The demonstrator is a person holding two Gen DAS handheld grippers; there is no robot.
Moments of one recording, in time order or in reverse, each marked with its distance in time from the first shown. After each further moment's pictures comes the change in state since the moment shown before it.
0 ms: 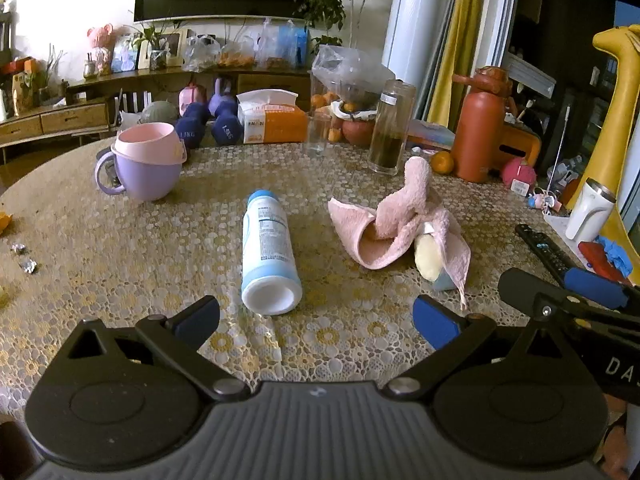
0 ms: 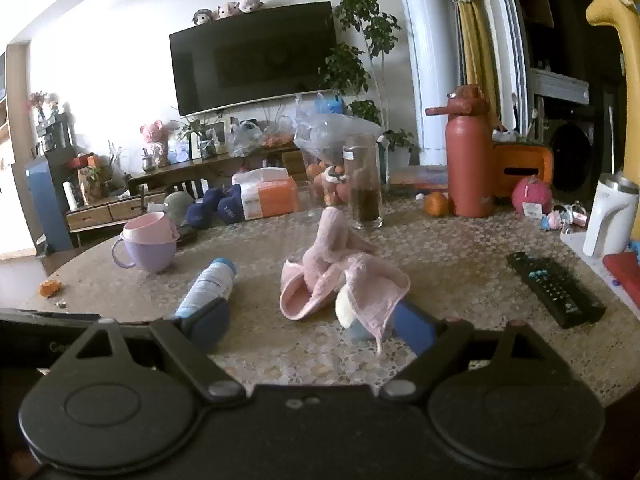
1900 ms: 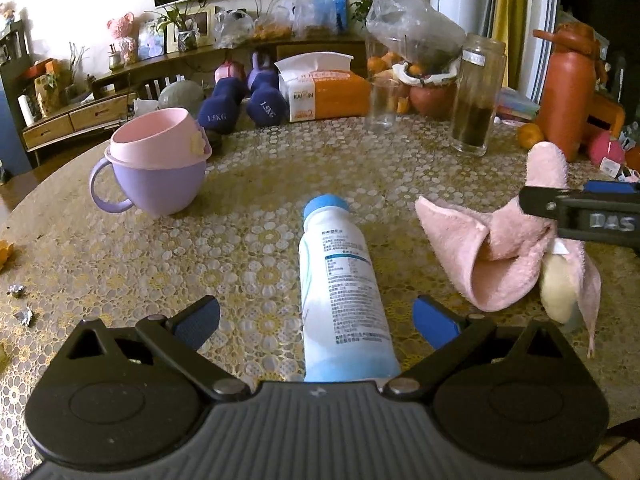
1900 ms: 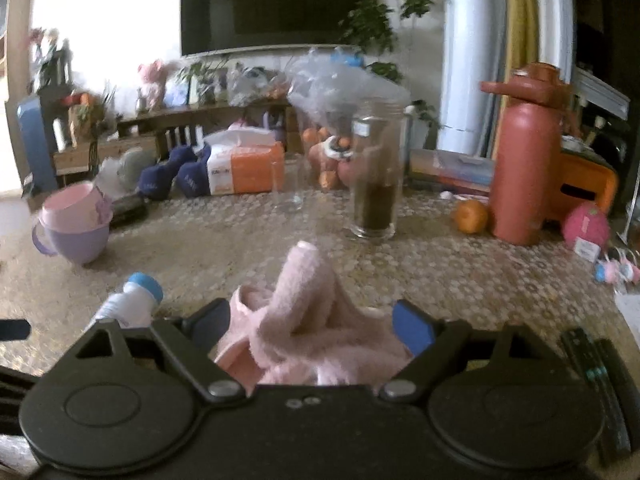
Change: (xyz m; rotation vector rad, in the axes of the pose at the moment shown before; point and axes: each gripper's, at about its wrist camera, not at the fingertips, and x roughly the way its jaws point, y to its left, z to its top) left arm 0.118 0.029 0.042 0.048 0.097 0.176; right arm 0.186 -0.019 0.056 -0.159 0.172 -0.010
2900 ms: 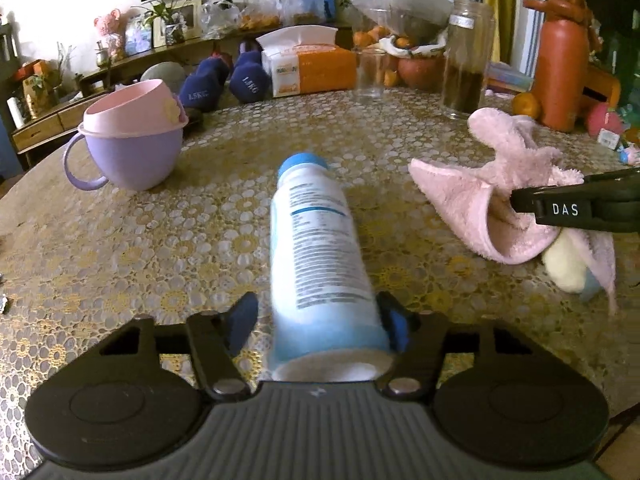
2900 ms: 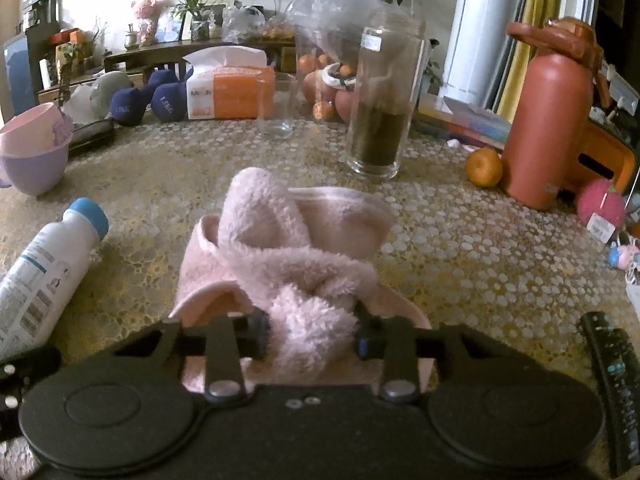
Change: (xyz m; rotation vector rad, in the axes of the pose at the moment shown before) left arm 0.023 -0.010 -0.023 0.033 0.020 -0.024; right arm 0.042 0.002 -0.021 -0.063 0.138 -0.046
